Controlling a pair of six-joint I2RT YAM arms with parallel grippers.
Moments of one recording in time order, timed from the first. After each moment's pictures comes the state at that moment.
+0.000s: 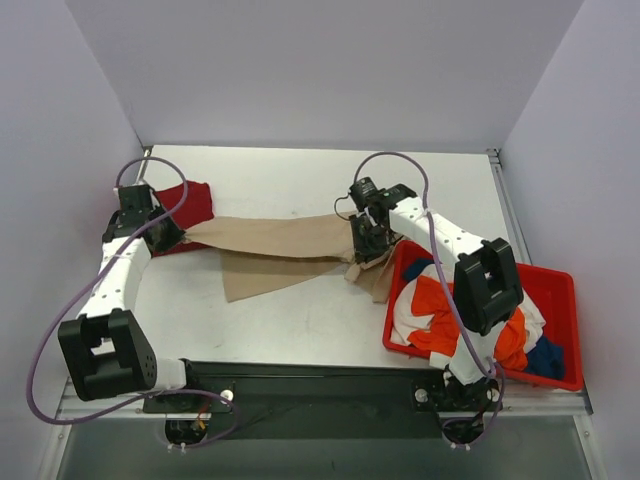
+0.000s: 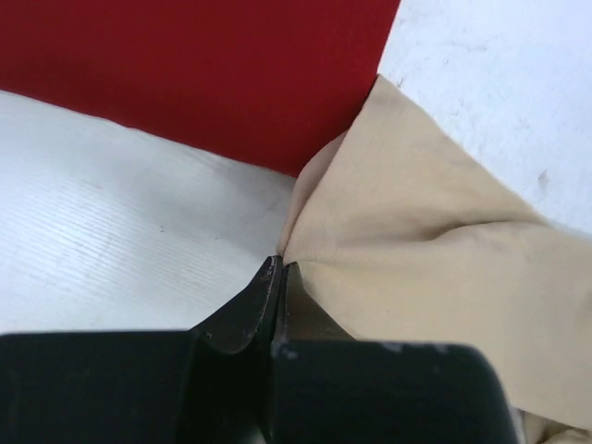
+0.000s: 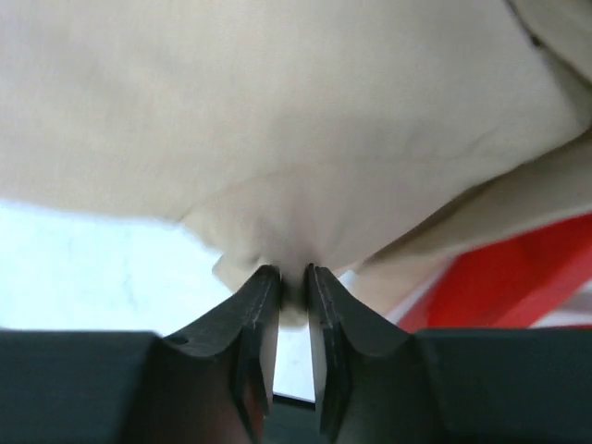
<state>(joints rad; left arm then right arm) 0.15 1.39 1.03 -0.52 0.04 -0.49 0.52 1.82 1.44 -0.91 0.02 0.42</state>
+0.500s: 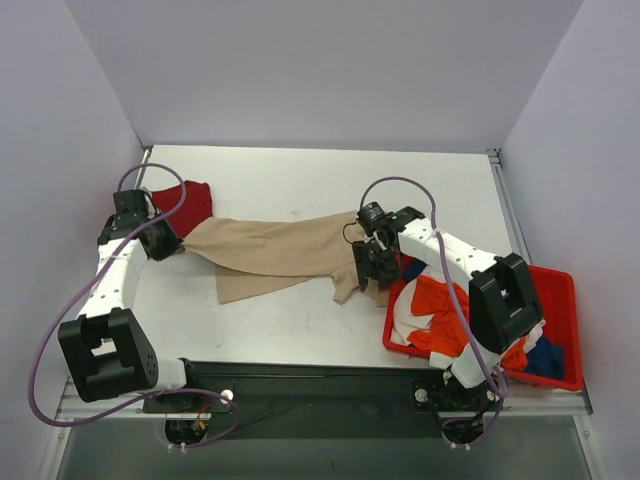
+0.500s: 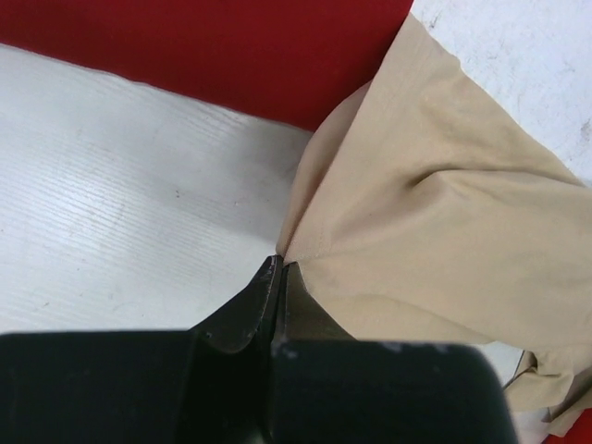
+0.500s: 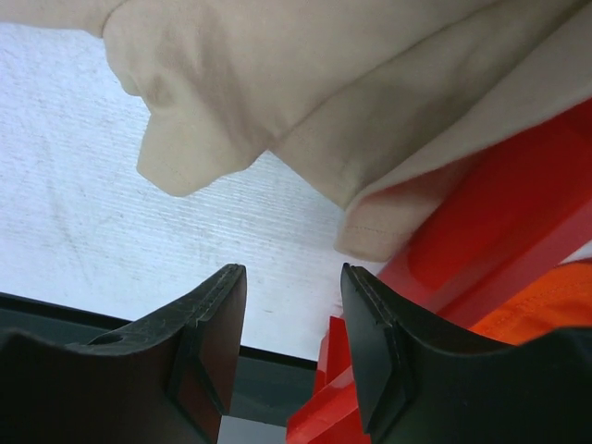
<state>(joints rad) 0.22 1.36 1.02 -0.59 0.11 -0.42 0.57 1.67 1.19 -0.90 -0.03 0.40</state>
